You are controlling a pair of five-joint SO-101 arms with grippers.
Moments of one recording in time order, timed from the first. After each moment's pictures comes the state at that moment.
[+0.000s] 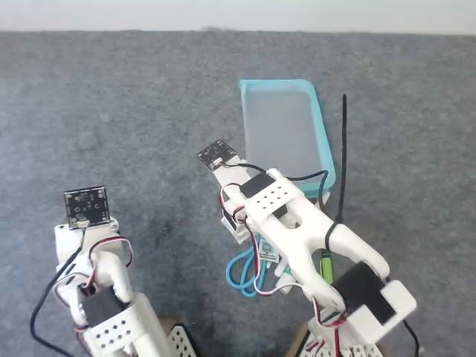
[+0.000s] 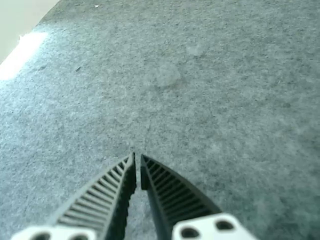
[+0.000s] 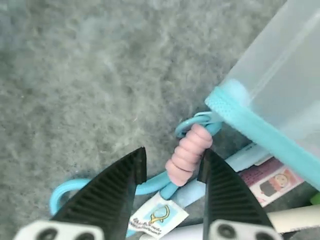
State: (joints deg) left arm -35.4 -103.1 96.9 51.0 -14.3; right arm -40.1 1.8 31.3 59.8 2.1
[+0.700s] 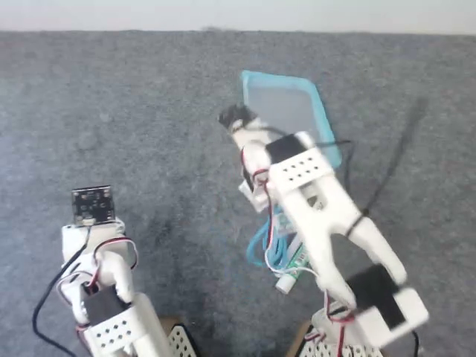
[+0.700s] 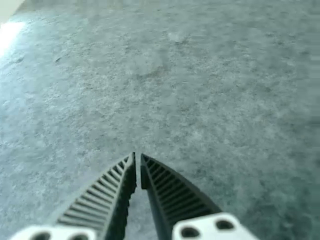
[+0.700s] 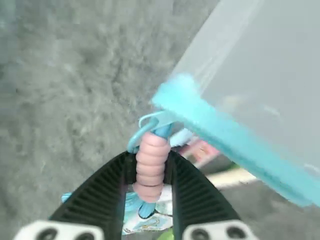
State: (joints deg) left arm -32.5 -103.1 96.9 54.5 -14.3; right arm -30.2 -5.7 12.3 79.6 13.1
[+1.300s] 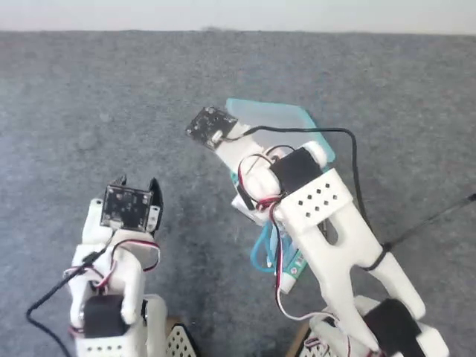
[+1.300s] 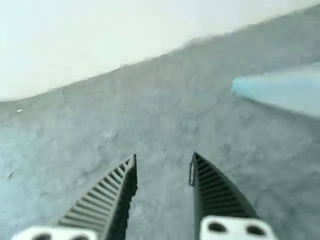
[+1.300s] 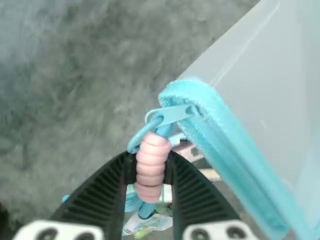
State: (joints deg) left arm -10.6 -99.5 76.4 61.2 -13.5; right arm -37.4 -18.5 9.6 89.8 22.5
